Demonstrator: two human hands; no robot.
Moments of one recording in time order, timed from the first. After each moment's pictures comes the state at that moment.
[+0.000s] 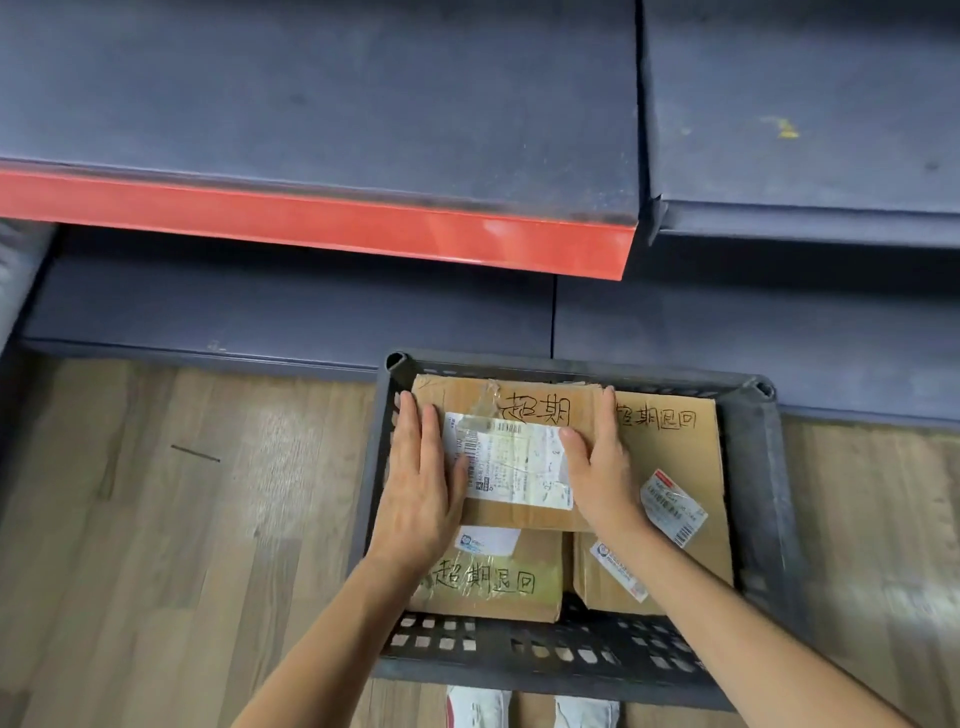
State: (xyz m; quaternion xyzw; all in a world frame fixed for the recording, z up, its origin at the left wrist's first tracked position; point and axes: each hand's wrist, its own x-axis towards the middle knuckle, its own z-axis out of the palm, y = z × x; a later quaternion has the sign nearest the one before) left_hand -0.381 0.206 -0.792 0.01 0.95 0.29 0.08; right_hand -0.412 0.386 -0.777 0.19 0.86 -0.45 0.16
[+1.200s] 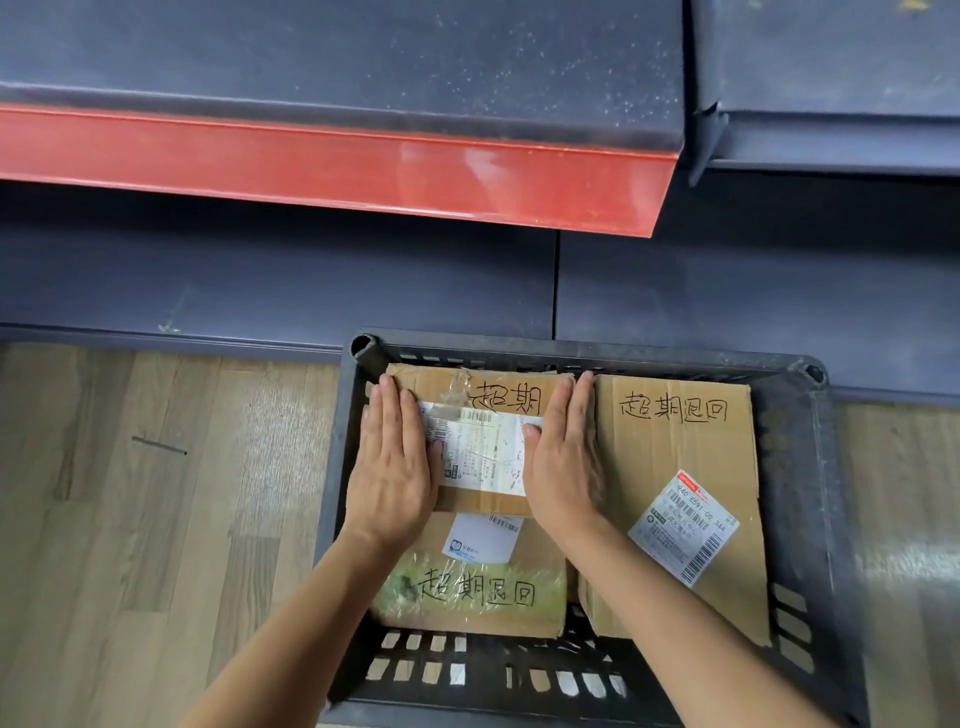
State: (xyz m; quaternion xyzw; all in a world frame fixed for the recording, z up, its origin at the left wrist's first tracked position) left_hand -0.410 0.194 -0.878 0.07 0.99 0.12 0.06; right_hand -0.429 0.363 -0.857 0.07 0.95 -0.23 0.19
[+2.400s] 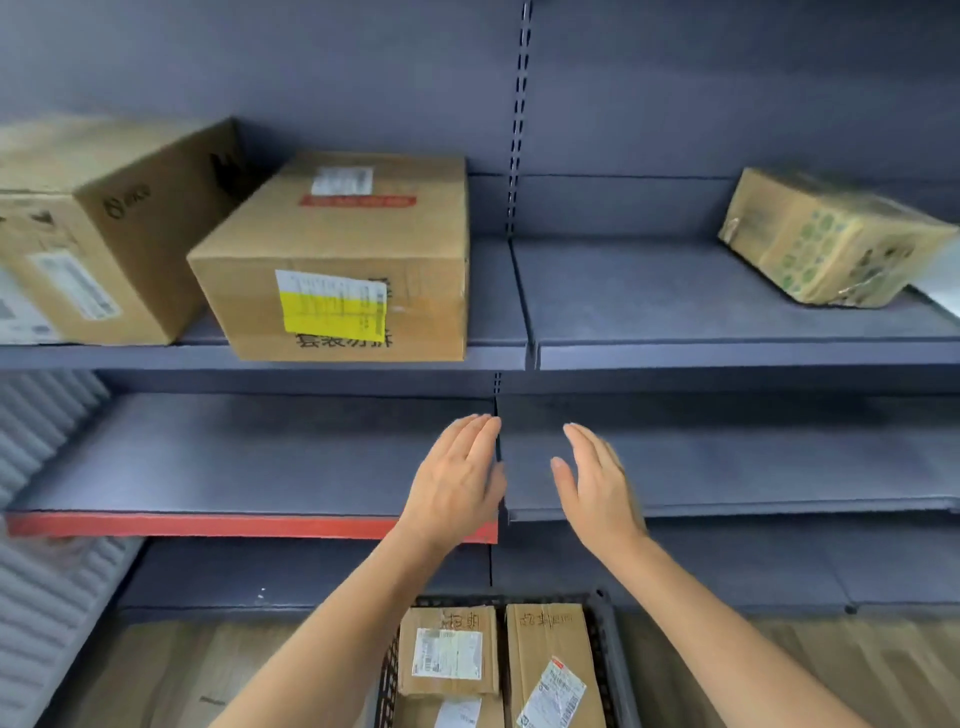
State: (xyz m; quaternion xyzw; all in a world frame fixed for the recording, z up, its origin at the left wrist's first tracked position) left_hand -0.435 0.275 -0.325 0.25 0.93 0.20 -0.18; right_hand -0.413 0.447 -0.336 -0.01 0.96 -0.27 -0.10
